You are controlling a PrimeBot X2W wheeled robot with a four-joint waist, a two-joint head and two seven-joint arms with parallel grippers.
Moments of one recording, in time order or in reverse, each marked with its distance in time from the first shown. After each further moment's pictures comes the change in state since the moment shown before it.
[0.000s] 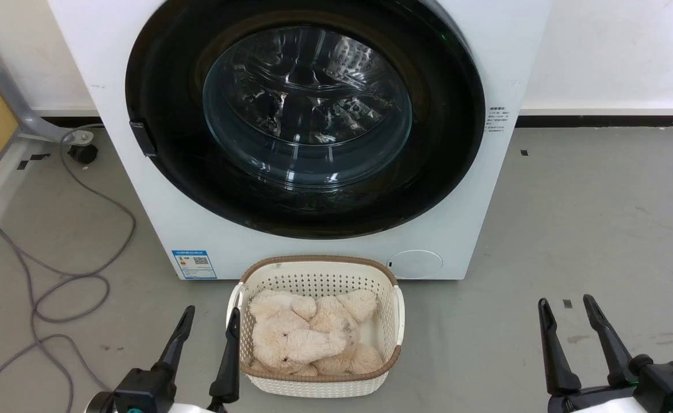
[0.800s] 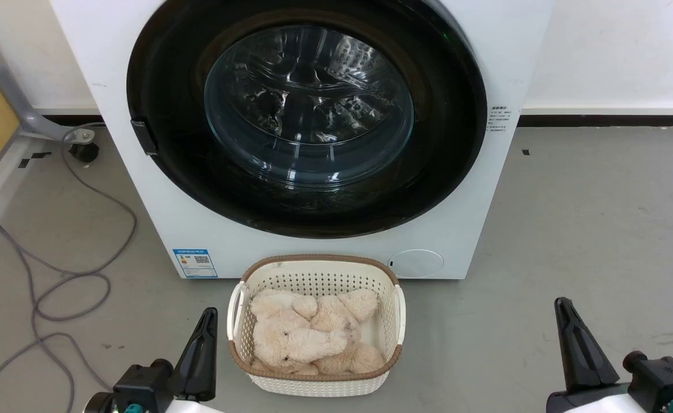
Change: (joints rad) left arm -0.001 0.000 0.005 -0.002 -0.010 0.009 0.036; right arm -0.003 0.001 -0.001 -0.002 -0.017 0.000 0.035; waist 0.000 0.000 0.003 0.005
